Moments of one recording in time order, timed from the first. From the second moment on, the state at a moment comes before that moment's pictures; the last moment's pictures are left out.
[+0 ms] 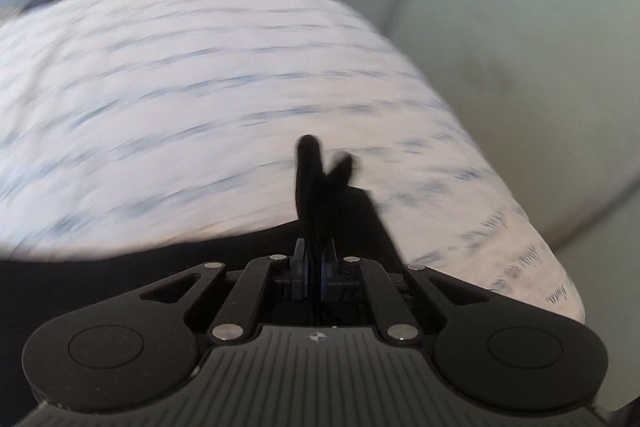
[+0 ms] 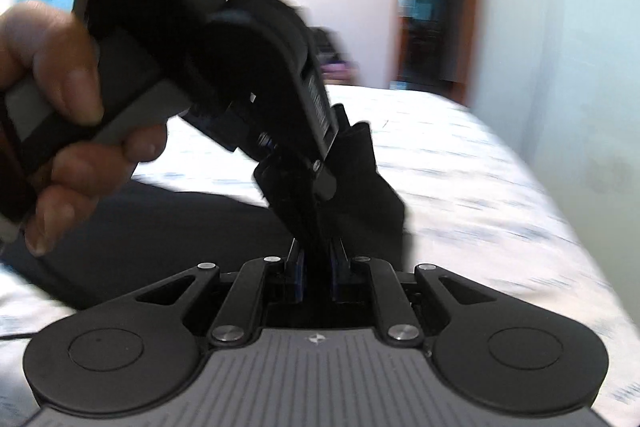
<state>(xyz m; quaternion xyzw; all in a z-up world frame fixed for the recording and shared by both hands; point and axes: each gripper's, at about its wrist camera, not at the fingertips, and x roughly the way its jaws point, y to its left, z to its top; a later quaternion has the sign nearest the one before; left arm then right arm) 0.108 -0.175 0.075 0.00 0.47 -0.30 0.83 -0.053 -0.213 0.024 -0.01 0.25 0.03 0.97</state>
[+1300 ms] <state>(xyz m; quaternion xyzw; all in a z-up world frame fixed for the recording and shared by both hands) 0.078 0.112 0.082 -0.16 0.44 -0.12 0.88 -0.036 -0.200 0.025 0.05 0.34 0.21 0.92</state>
